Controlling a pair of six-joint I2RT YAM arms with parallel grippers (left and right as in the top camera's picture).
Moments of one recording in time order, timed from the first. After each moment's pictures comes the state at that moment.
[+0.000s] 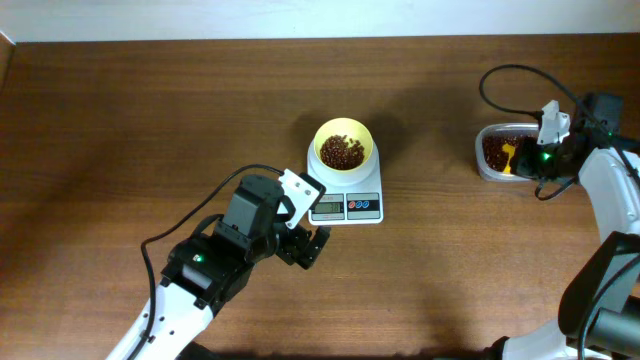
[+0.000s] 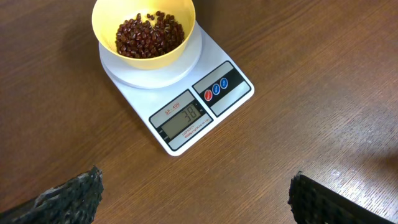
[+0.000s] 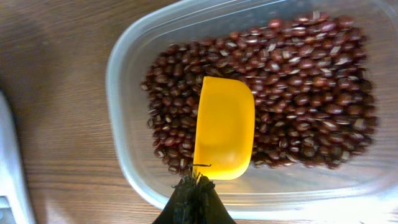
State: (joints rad) left arm -0.53 1.07 0.86 -0.61 0.12 0.08; right arm -0.33 1.76 1.26 -0.73 -0.33 -0.08
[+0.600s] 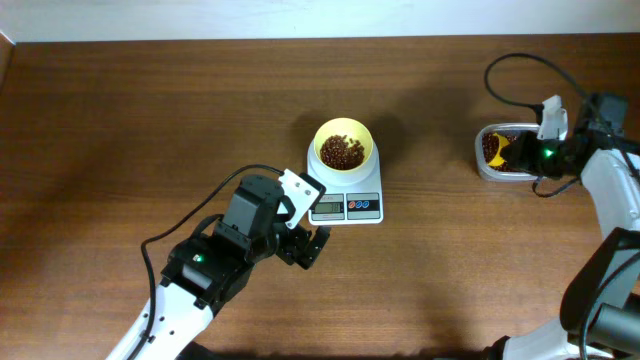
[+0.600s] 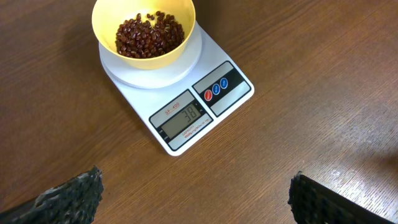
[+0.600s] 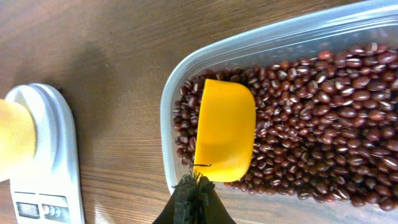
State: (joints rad) left arm -0.53 1.07 0.86 -0.61 0.12 0.08; right arm -0.37 1.77 1.25 -0.66 -0.52 -0.05
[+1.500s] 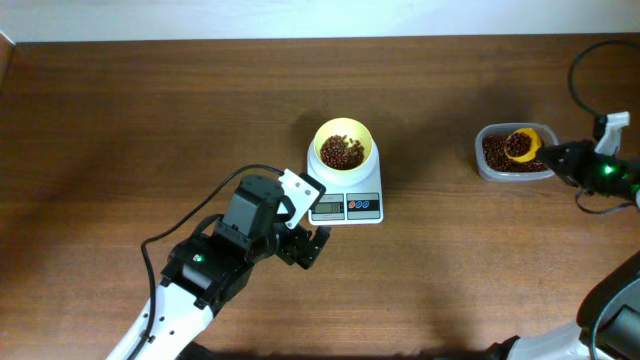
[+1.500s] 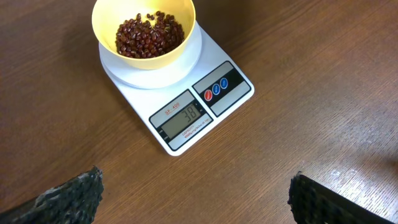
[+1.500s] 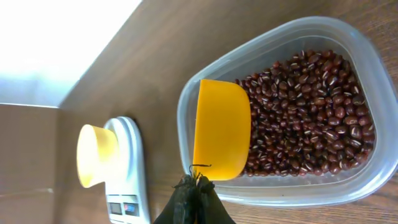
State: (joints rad) left arm -0.53 1.07 0.86 -0.61 0.12 0.08; right arm -0.64 1.77 1.25 -0.70 -0.91 -0.05
